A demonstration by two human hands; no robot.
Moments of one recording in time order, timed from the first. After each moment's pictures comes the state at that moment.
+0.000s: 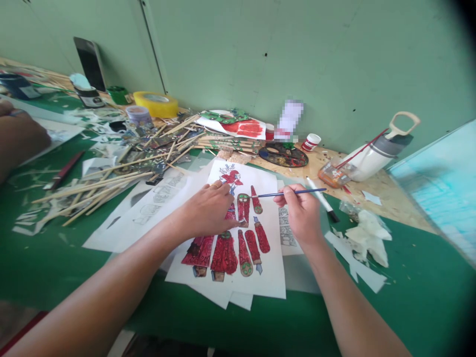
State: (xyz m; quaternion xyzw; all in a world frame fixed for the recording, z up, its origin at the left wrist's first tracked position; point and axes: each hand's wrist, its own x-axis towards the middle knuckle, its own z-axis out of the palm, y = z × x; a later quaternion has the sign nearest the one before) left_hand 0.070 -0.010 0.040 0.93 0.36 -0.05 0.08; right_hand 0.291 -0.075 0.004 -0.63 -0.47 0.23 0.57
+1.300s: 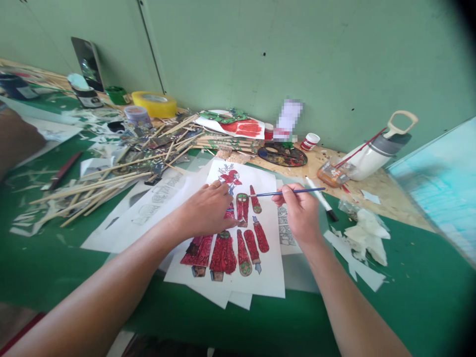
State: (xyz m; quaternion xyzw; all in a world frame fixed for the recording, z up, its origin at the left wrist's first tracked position) left_hand 0.070 -0.010 0.041 0.93 0.36 -0.04 0.10; right_hand 0.289 -0.075 0.007 -0.62 -0.48 0.24 0.57
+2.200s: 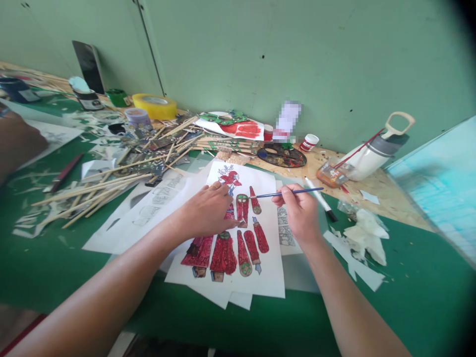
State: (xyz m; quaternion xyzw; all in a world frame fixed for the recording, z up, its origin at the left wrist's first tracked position) left_hand 0.070 -0.008 0.038 0.93 0.35 -0.03 0.09; right_hand 0.293 -0.074 0.003 -0.62 -0.48 0.25 0.57
